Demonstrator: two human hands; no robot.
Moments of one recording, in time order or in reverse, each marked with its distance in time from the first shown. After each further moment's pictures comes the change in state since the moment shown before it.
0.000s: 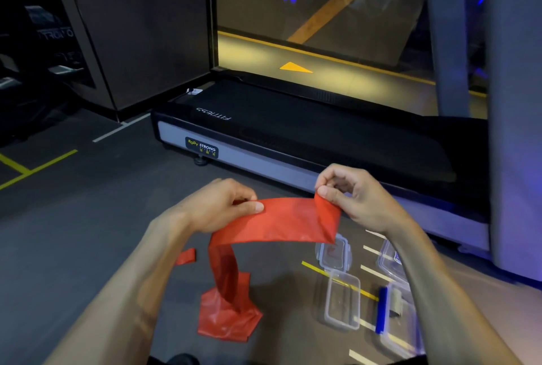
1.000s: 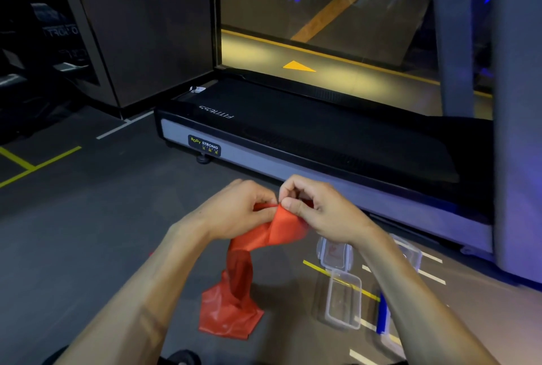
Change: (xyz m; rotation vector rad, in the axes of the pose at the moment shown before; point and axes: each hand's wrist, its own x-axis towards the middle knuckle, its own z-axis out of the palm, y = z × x) left_hand 0.003 0.030 0.016 0.032 0.106 0.123; right_hand 0.011 -0.024 0.048 -0.125 -0.125 -0.074
